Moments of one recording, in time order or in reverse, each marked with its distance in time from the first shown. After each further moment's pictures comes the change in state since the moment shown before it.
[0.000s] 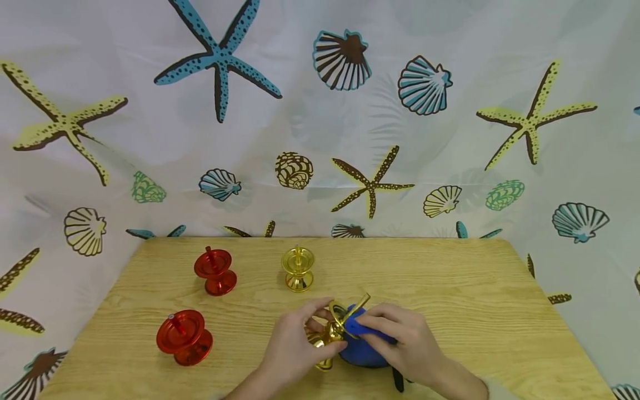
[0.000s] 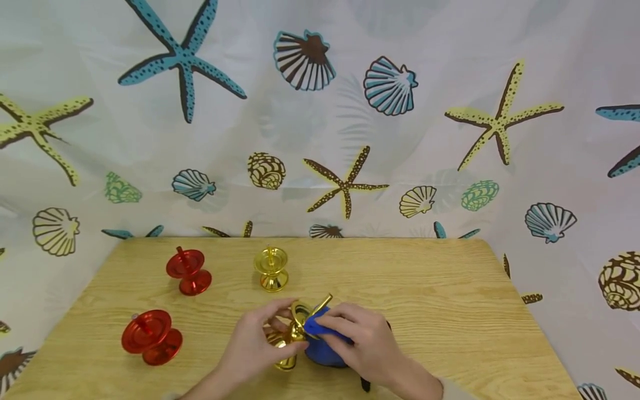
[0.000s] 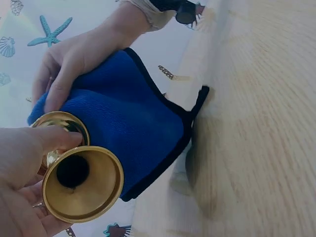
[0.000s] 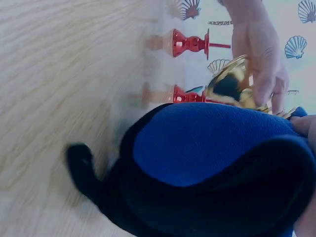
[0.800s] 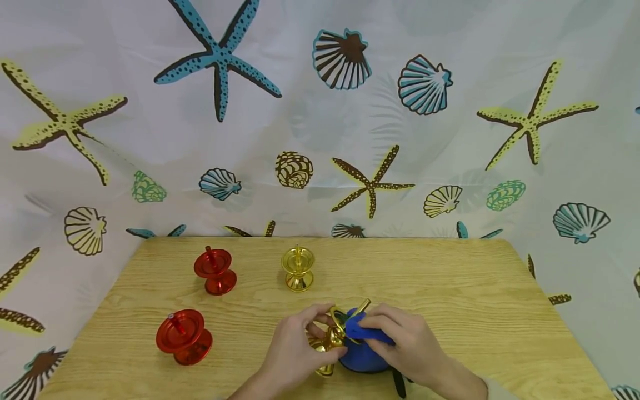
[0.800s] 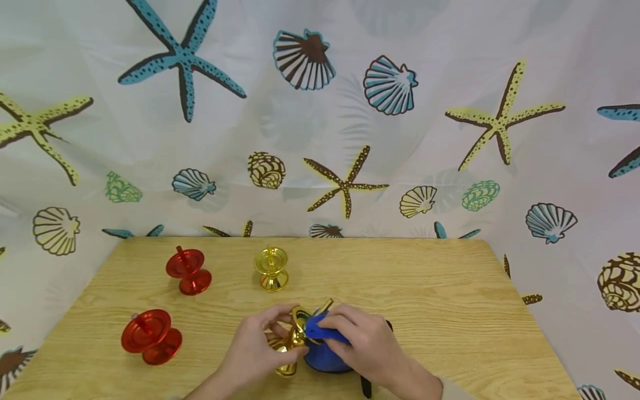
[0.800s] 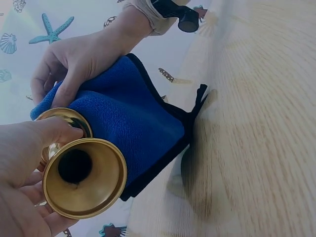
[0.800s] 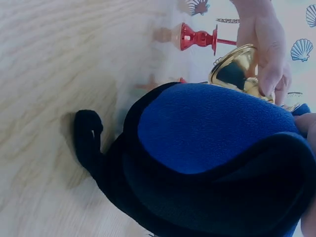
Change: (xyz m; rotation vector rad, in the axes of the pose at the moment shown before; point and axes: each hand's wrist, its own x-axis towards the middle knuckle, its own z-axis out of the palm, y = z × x) left_hand -0.003 -0.002 0.004 0.006 -0.026 -0.035; right_hand -0.002 0.001 -0.004 -0.182 -0.056 -0.025
